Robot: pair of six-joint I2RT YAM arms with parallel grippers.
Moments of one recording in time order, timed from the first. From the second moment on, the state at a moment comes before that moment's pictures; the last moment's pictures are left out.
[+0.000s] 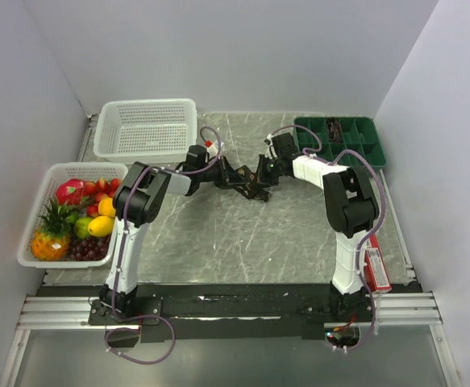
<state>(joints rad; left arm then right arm) -0.42 2.31 1.34 0.54 0.74 -0.83 0.33 2.04 1.38 -0.30 -0.41 0.47</state>
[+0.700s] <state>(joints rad) -0.42 2.17 1.25 0.43 0.92 -0.61 0.17 1.80 1.02 0.05 -0.70 0.46</state>
